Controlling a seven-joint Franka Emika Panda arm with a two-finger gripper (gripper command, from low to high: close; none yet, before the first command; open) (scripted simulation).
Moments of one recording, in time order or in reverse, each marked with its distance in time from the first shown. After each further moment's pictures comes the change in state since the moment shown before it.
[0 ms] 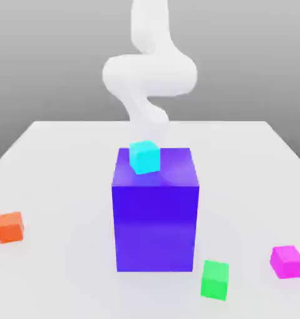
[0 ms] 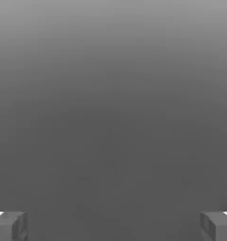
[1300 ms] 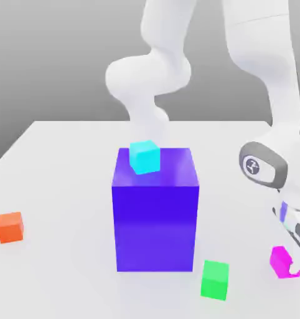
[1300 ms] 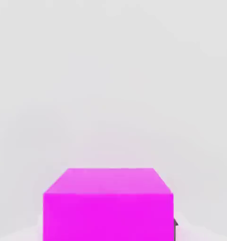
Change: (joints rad) arm 0.534 1.139 0.064 -0.127 -0.100 0.534 -0.869
